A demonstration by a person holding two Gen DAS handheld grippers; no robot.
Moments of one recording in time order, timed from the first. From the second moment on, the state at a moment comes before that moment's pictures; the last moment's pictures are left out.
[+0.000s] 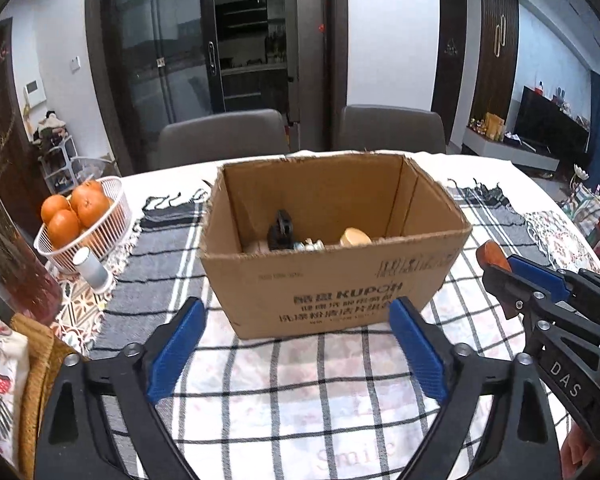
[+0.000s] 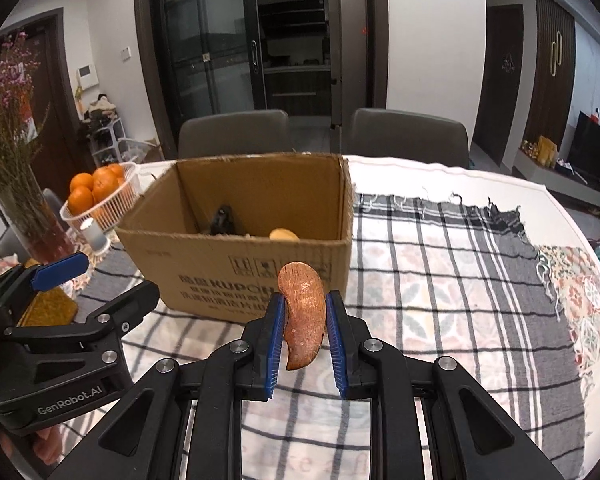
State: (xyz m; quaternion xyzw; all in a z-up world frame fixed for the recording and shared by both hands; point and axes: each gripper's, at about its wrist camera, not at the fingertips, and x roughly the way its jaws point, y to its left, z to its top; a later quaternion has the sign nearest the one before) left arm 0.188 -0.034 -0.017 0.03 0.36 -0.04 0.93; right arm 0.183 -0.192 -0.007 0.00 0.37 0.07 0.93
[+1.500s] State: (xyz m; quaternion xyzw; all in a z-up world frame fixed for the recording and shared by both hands) left arm 0.248 0.019 0.020 0.02 0.32 0.02 0.95; right arm 0.265 -0.152 0.015 0.03 0.35 0.07 0.93
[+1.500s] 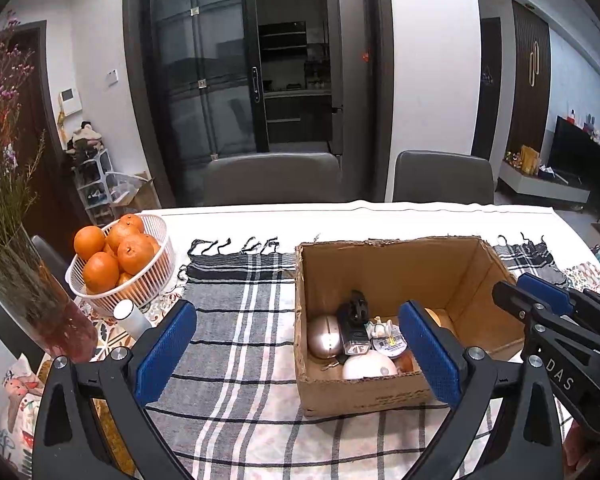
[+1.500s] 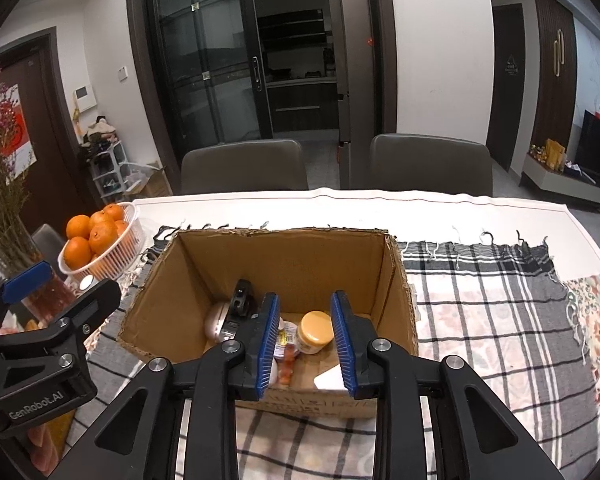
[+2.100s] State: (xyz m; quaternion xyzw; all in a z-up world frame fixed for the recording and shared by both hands) left arm 0.163 0.029 0.055 0.01 0.26 0.01 0.96; right arm 0.176 -0.154 0.057 0.04 0.28 0.01 0.96
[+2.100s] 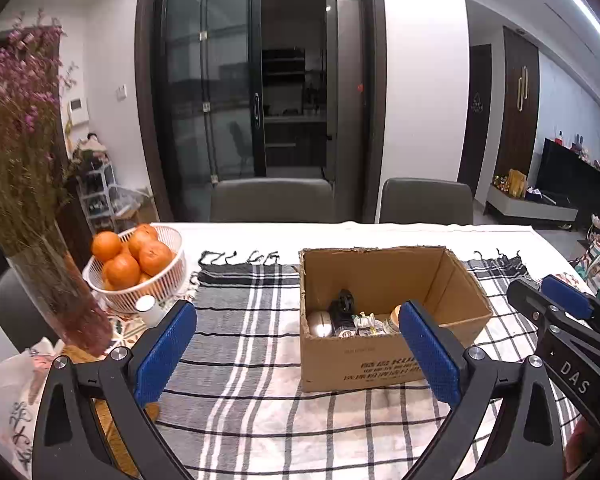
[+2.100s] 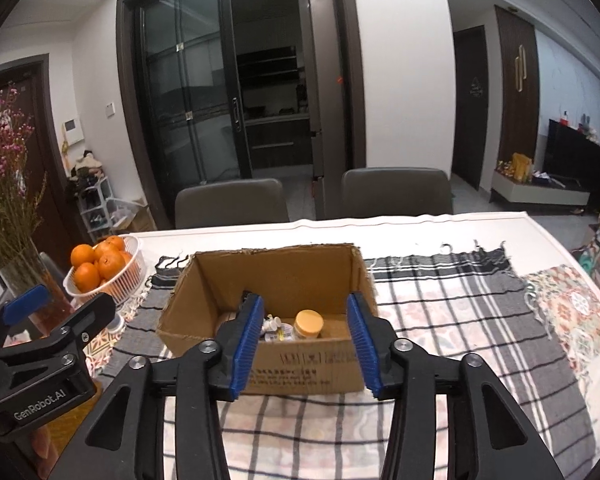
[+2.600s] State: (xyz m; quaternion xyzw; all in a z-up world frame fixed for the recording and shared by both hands) left arm 0.083 0.030 0.066 0.03 0.22 0.02 0.97; right arm 0.093 -0.156 0.070 0.04 0.26 -0.03 0.96
